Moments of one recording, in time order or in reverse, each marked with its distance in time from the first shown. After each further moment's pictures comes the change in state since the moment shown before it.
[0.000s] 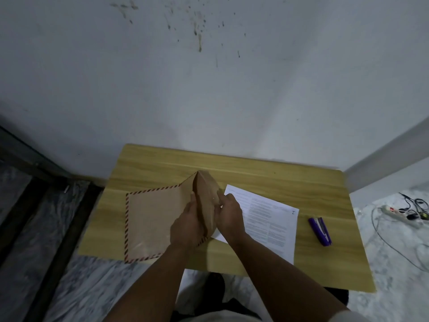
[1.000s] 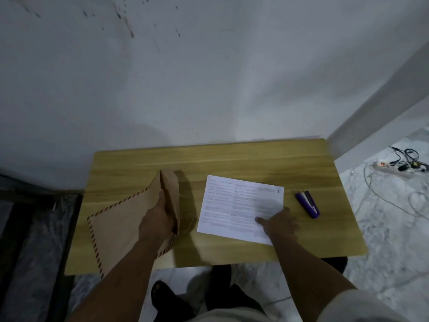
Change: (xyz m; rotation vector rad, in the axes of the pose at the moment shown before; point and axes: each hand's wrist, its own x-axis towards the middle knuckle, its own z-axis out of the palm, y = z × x) left_hand 0.039 -0.026 -0.008 0.074 -0.030 -0.111; right_hand -0.018 0.193 -0.061 -0.009 0.030 0.997
